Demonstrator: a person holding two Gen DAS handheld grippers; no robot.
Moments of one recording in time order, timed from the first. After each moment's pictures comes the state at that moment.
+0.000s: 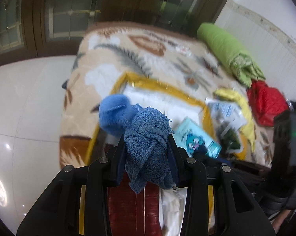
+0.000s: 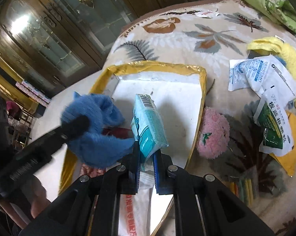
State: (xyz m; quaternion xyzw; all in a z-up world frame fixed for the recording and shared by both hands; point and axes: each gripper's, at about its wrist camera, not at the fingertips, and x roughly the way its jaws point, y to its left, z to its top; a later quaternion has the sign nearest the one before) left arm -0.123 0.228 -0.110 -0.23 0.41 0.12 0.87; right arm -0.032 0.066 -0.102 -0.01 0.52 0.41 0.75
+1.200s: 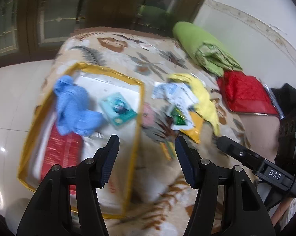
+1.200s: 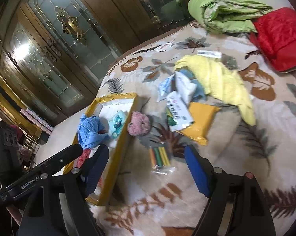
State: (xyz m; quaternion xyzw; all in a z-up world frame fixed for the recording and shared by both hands) left arm -0.152 0.078 -0.064 -0.23 0.38 0.10 0.89; right arm -0.030 -0.115 -0.056 0.08 0.45 0.39 0.80
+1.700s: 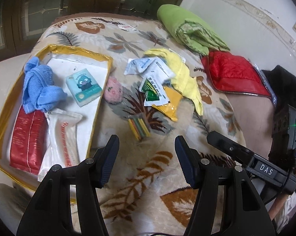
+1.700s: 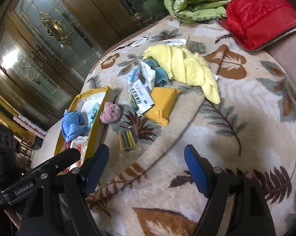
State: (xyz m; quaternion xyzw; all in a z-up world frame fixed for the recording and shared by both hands) left arm -0.136 0.022 -0.080 -0.22 0.43 0.06 0.88; right arm -0.030 -0.171 -0.080 0.10 0.48 0.34 0.80
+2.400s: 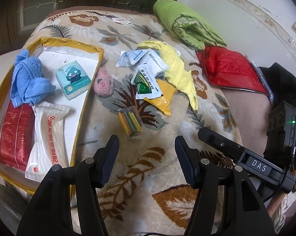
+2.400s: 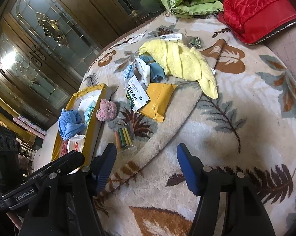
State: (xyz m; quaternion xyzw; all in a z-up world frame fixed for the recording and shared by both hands) left arm -0.131 0.015 -0.089 -0.24 0.43 0.03 0.87; right arm -0.028 -0.174 -0.086 0.10 0.49 0.34 0.79
